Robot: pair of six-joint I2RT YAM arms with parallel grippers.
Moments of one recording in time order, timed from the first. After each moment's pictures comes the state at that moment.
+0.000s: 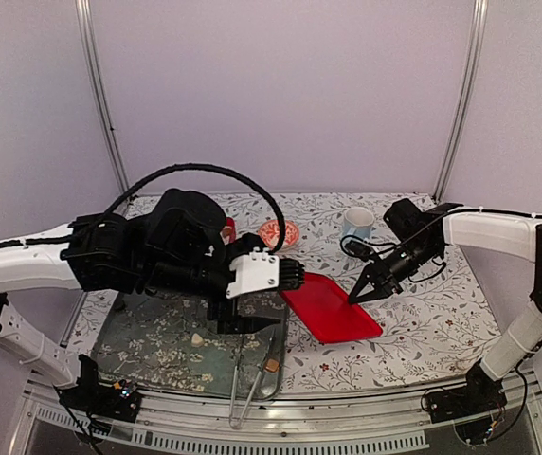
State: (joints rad) left arm -1.28 1.33 1.29 -0.59 -0.08 0.50; right arm 0.47 1.58 1.07 -0.83 -0.94 0.16
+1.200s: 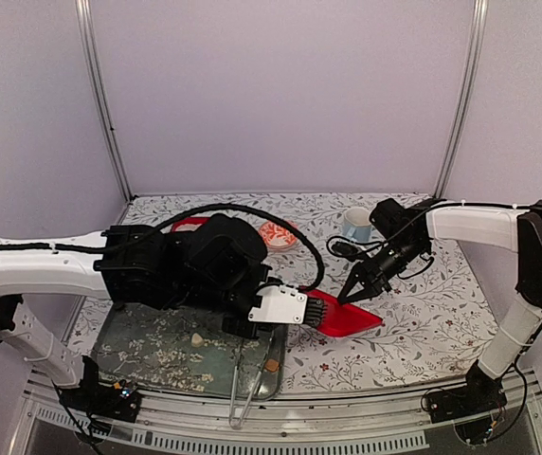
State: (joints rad) left arm -1.35 1.48 1.35 -0.64 -0.19 0.67; right arm 0.53 1.70 1.17 -0.89 -1.00 0.10
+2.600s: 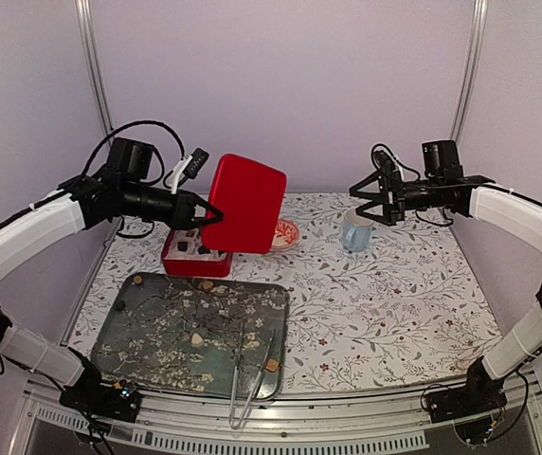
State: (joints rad) left arm -0.57 1.33 1.23 -0.48 0.56 -0.08; right arm 0.28 1.53 1.24 -0.29 -1.03 0.54
